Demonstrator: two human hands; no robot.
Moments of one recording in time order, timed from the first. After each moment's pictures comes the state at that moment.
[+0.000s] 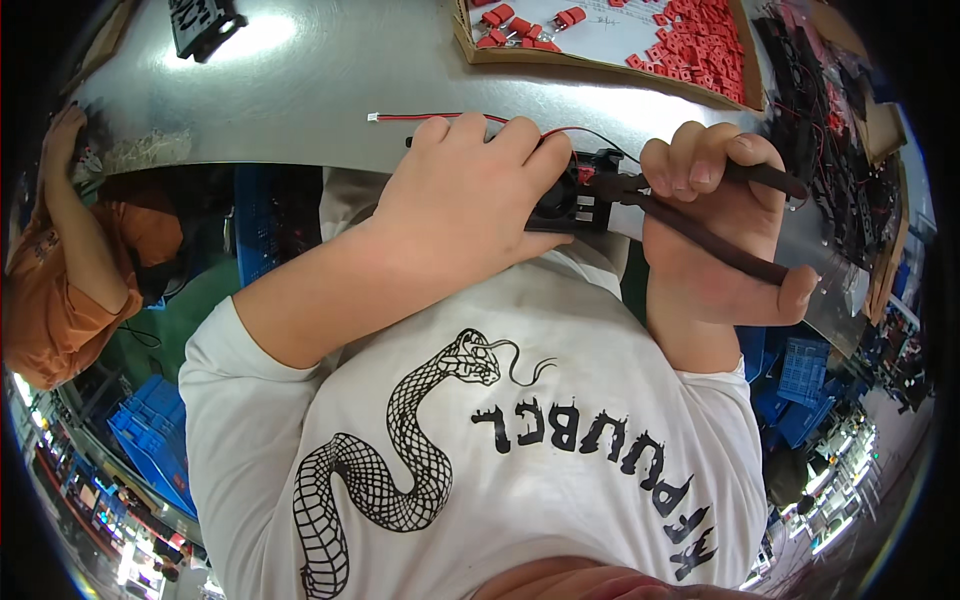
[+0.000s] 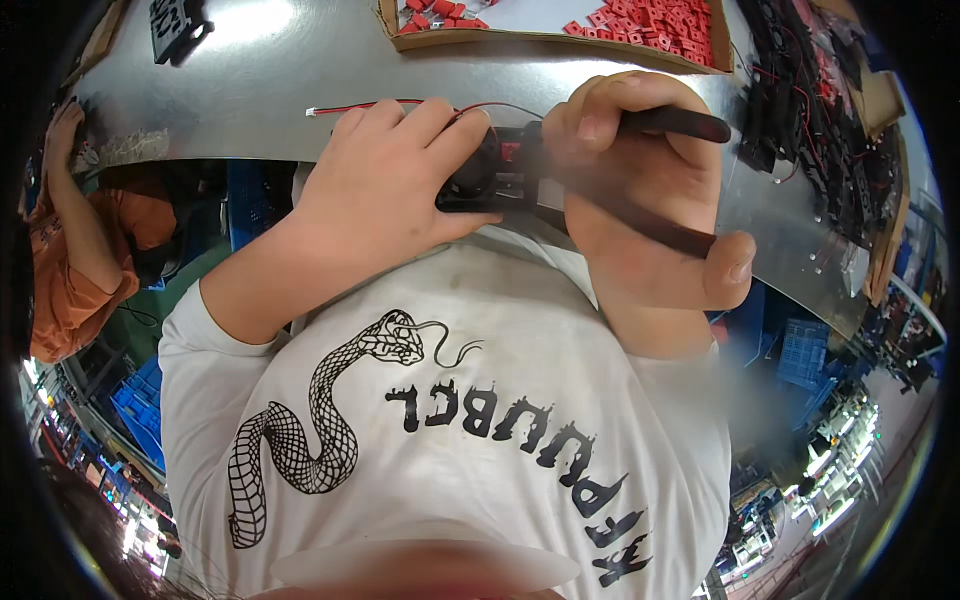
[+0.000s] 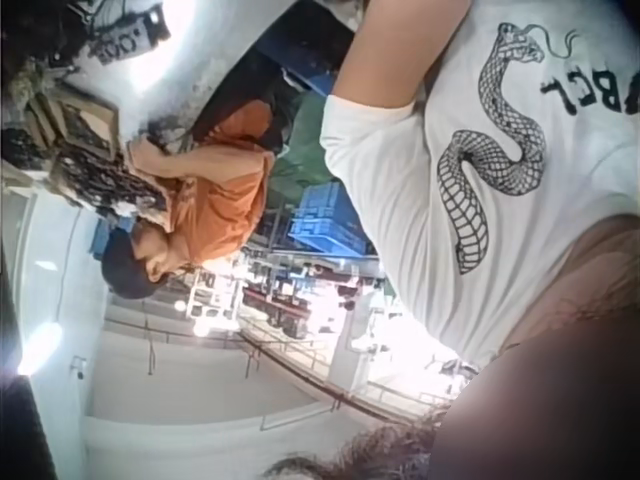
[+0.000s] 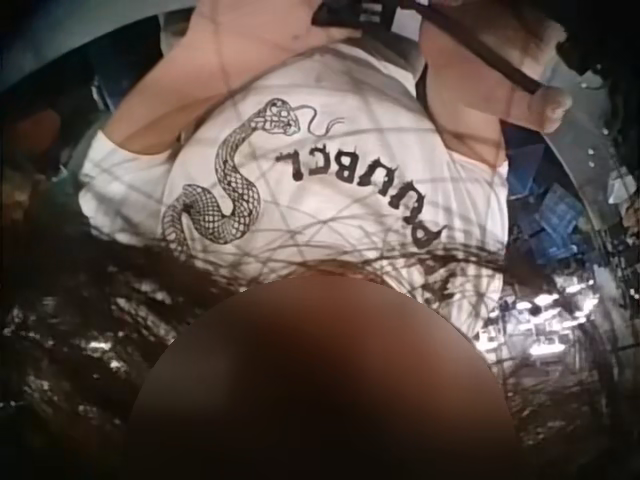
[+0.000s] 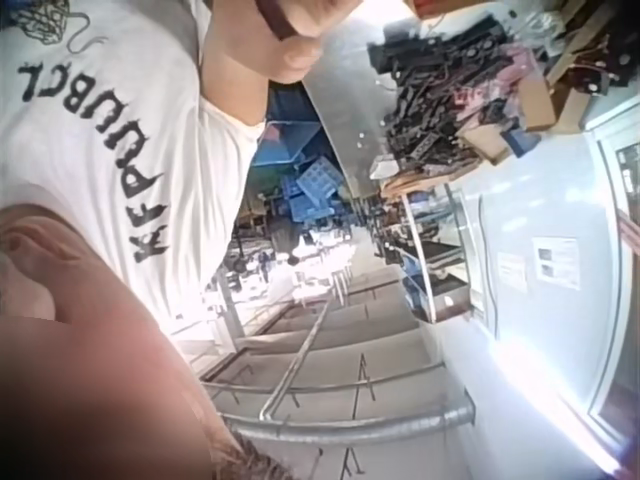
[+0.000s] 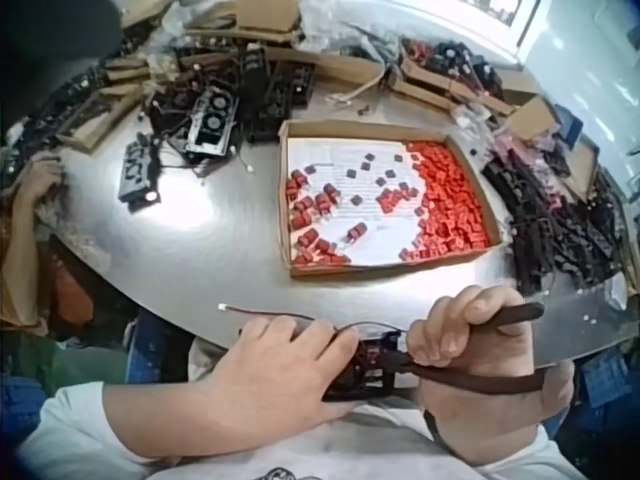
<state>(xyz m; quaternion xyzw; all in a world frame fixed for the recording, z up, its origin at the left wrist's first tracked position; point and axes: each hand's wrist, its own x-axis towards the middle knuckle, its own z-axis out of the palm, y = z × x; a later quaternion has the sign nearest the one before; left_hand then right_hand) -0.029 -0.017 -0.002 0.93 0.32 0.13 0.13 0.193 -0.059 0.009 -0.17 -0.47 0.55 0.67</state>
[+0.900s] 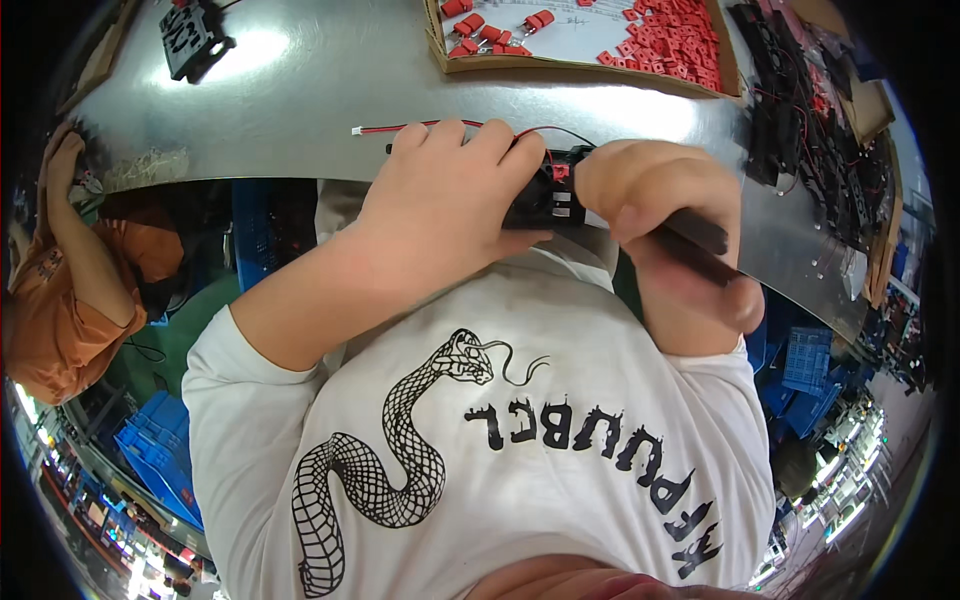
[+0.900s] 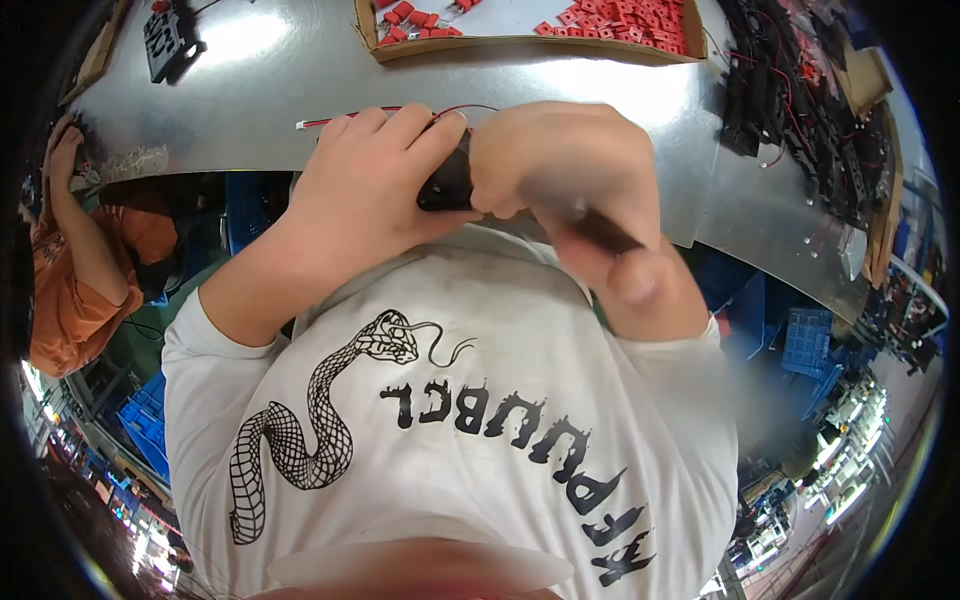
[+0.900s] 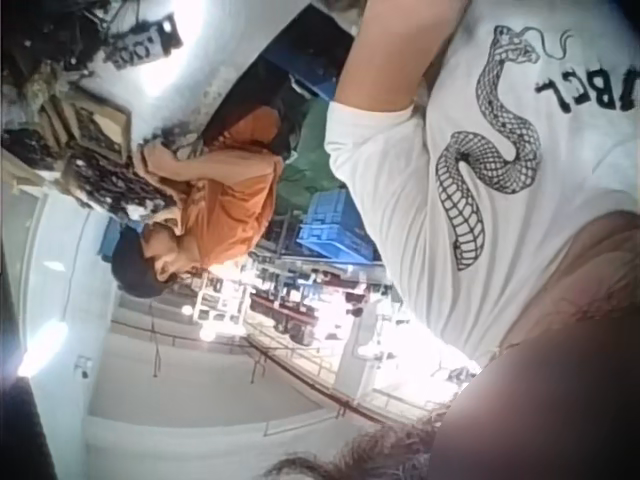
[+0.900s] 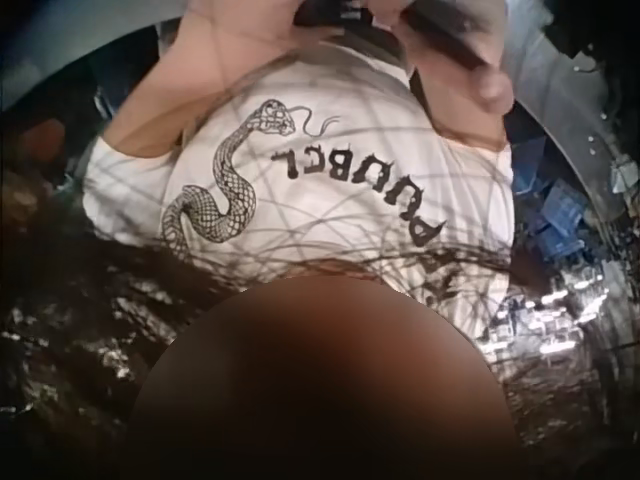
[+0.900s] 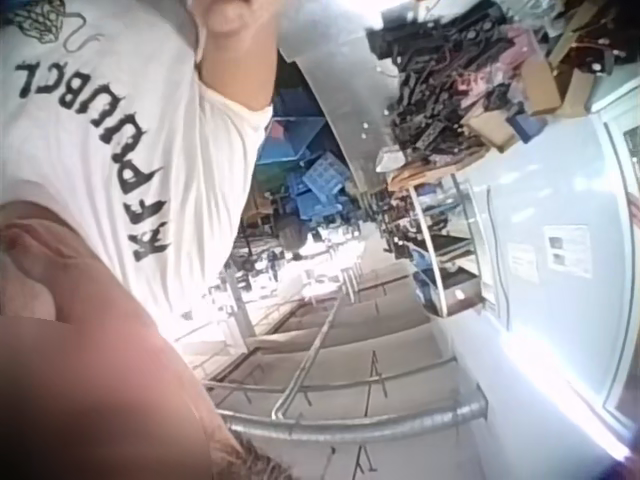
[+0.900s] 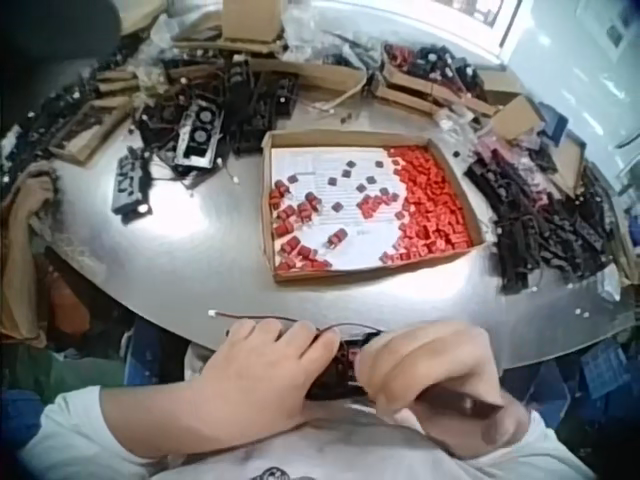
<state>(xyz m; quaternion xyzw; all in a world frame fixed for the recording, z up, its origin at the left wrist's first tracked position) -0.027 -0.012 0.008 0.93 0.31 0.13 0.15 0.183 -0.054 0.023 -0.27 -0.58 0.48 0.61</state>
